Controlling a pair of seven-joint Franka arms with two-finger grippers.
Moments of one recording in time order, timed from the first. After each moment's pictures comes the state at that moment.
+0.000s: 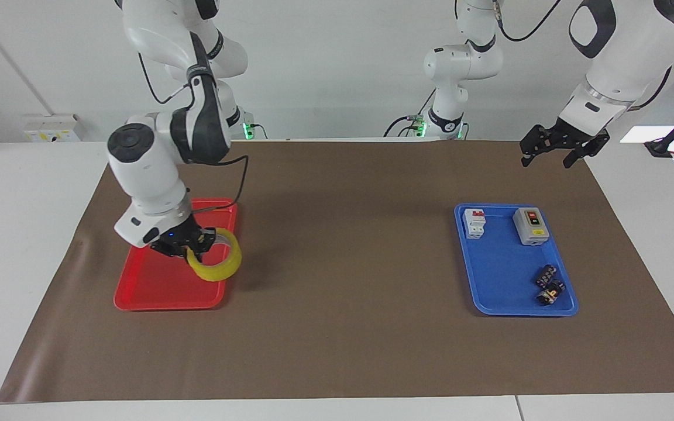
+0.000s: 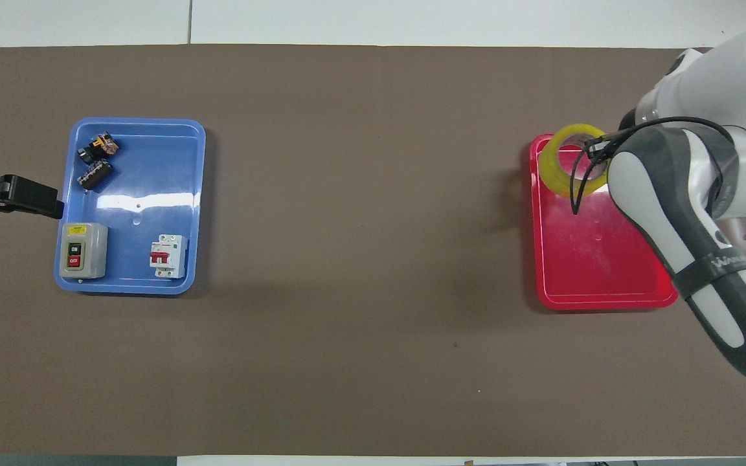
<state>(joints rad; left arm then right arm) -0.01 -0.02 -0.04 -1.64 -0.02 1.56 0.08 0.02 0.29 -0.03 -1.73 0.00 2.06 -0.20</state>
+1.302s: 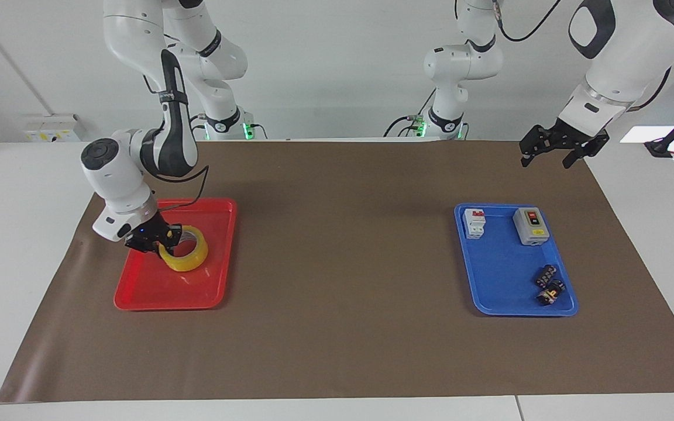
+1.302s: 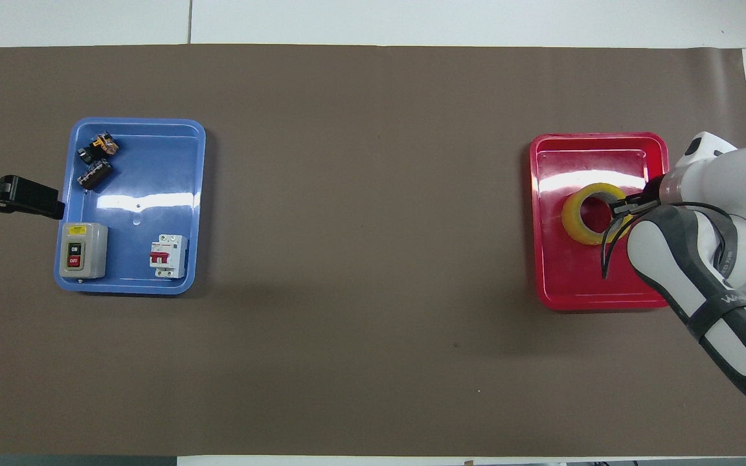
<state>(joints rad) -0.01 -0.02 -0.04 -1.64 -0.02 1.56 0.08 -0.08 0.19 -0.02 -2.14 0.03 2.41 -0.38</state>
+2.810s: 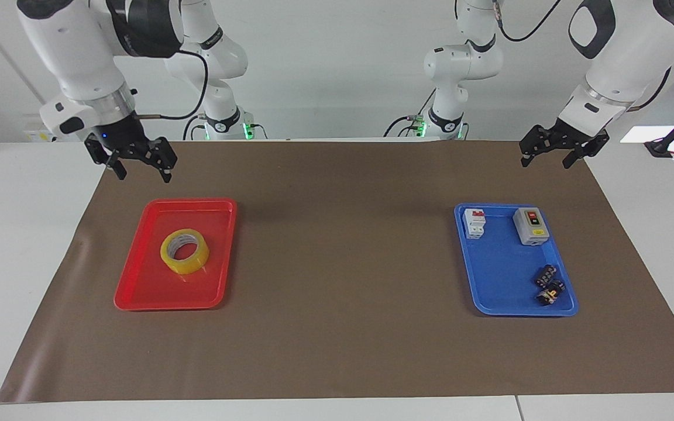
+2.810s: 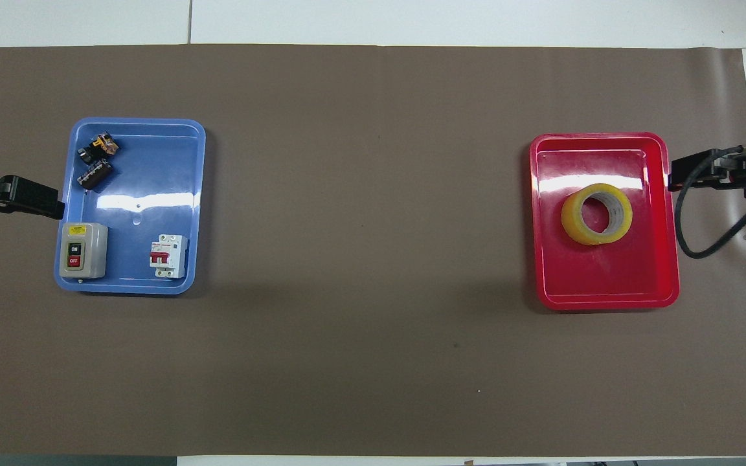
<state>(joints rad) -0.01 -0.02 -0.04 -1.64 -0.02 1.56 0.08 0.02 -0.06 -0.02 -1.65 -0.02 1.63 0.13</state>
